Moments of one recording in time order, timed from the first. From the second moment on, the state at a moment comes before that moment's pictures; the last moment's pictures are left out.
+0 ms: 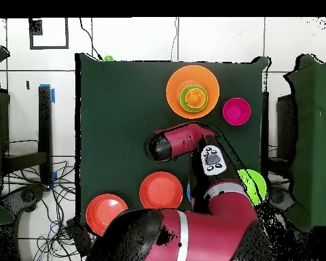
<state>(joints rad) -0.32 -0.41 0.17 1.51 -0.64 0.49 2.03</state>
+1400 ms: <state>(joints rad) -0.62 -0.58 0.50 1.54 -0.41 1.02 2.03</state>
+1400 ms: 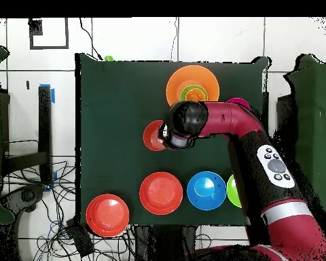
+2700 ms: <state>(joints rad) -0.96 -0.50 0.87 1.36 -0.33 1.34 1.55</state>
